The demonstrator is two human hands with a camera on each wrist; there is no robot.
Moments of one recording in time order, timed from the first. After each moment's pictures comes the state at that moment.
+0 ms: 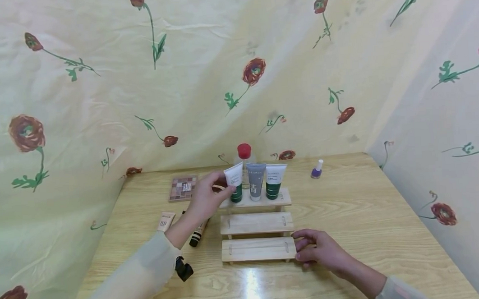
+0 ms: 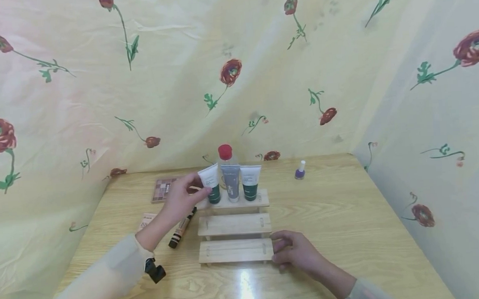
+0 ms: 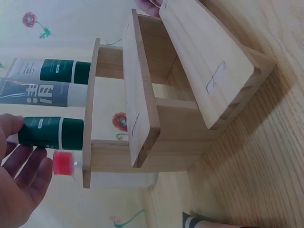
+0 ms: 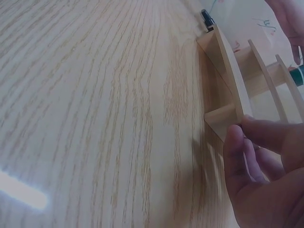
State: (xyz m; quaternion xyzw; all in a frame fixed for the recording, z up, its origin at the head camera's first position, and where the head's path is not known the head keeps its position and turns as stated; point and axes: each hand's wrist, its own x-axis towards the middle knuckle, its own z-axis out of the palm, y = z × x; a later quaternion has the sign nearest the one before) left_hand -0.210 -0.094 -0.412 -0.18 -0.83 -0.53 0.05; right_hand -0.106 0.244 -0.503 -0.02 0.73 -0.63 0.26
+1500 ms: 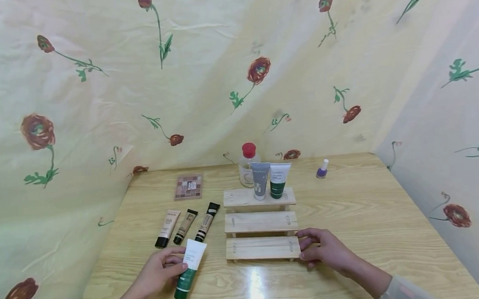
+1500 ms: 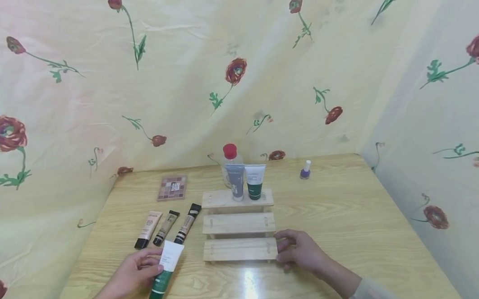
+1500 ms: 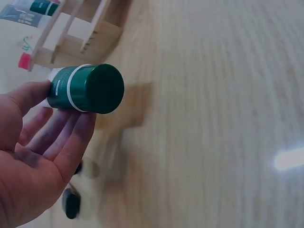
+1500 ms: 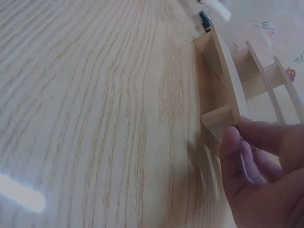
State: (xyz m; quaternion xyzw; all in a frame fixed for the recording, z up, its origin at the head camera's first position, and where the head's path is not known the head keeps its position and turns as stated) left_hand -0.084 -0.240 -0.508 -0.01 -0.78 -0.59 -0.21; right_hand -0.106 0.244 -0.498 -0.04 0.73 -0.62 0.27
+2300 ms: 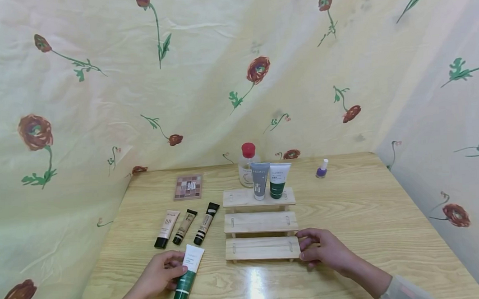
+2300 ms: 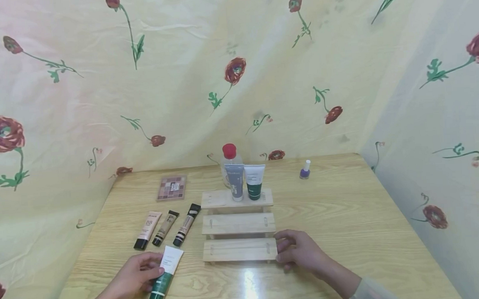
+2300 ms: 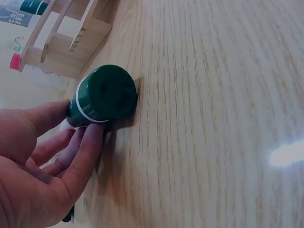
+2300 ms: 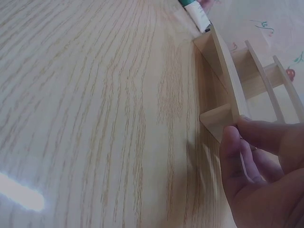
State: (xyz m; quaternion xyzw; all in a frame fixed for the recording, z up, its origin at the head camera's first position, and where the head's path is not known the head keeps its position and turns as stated) left_hand -0.085 -0.233 -0.519 0.05 -0.82 -0.53 -0.21; right_hand -0.107 0.245 -0.498 -0.03 0.73 -0.62 0.28
